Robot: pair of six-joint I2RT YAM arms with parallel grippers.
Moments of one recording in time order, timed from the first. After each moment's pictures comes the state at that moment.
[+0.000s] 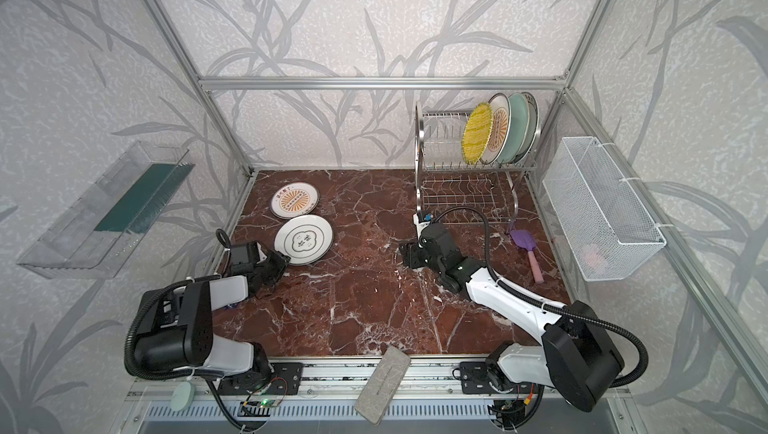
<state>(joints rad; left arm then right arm) 0.20 1.46 0.42 0.22 0.30 -0.85 0.64 1.28 0.72 -0.04 0.03 0.40</state>
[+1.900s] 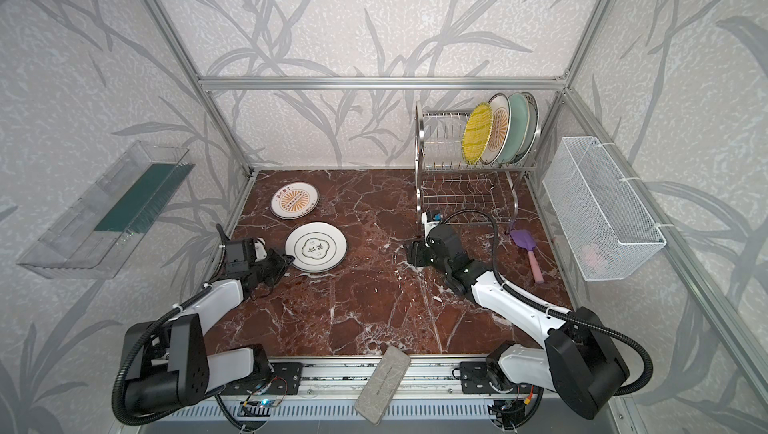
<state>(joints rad) 0.17 1.25 0.46 -0.04 0.43 -0.81 0.58 1.24 0.67 0.02 -0.02 0.48</state>
